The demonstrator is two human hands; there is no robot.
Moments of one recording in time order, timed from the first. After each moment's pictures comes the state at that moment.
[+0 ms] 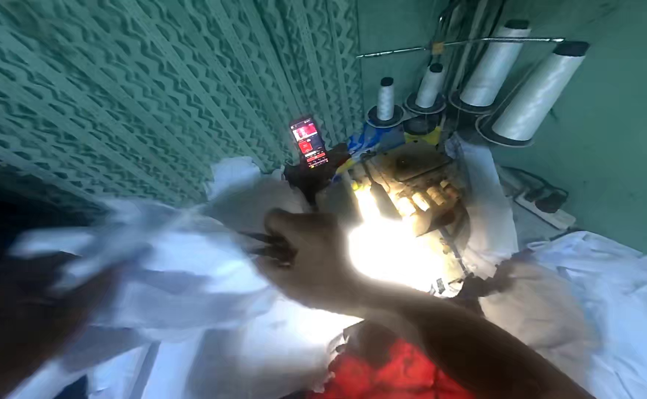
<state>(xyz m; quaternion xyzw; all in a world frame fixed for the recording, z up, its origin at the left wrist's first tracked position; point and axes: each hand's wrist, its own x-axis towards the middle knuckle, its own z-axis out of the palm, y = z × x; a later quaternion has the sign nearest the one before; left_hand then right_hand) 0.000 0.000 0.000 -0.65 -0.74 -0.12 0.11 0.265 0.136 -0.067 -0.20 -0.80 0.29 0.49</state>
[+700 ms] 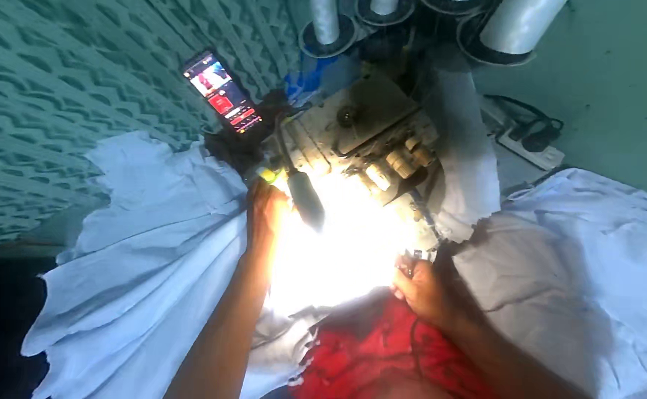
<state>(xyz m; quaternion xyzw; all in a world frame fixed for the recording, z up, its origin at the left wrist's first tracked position) 0.189 0.220 -0.209 -0.72 -0.67 -0.17 -0.04 0.450 0.121 -0.281 -0.51 -0.44 0.61 0.42</state>
